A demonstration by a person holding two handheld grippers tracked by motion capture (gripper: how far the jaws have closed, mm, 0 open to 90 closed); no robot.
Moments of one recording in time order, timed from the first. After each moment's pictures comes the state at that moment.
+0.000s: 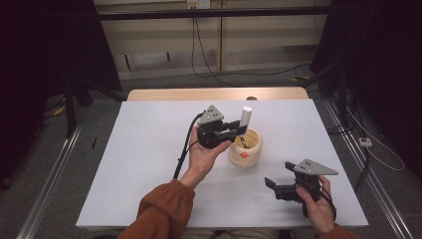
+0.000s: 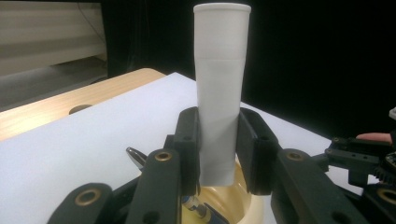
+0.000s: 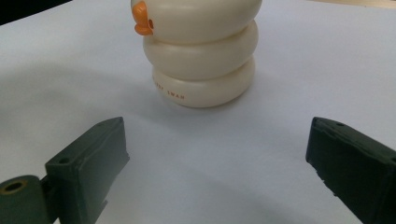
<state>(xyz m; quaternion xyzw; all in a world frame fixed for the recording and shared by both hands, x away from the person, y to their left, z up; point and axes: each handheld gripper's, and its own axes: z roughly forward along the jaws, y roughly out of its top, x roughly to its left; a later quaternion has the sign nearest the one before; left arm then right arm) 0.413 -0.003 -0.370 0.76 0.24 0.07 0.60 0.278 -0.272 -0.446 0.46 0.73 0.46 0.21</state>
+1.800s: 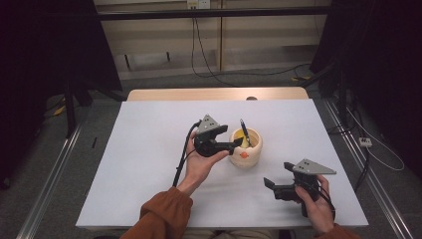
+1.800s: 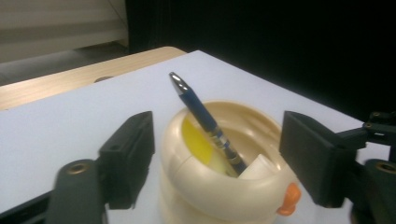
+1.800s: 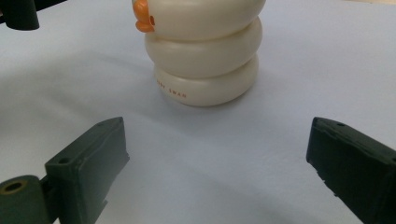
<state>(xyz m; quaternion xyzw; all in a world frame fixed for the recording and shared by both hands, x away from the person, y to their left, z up) 0.409 0.011 -0.397 0.77 0.28 0.10 0.56 0.279 -0.270 -0.448 0.46 0.73 0.46 0.20</state>
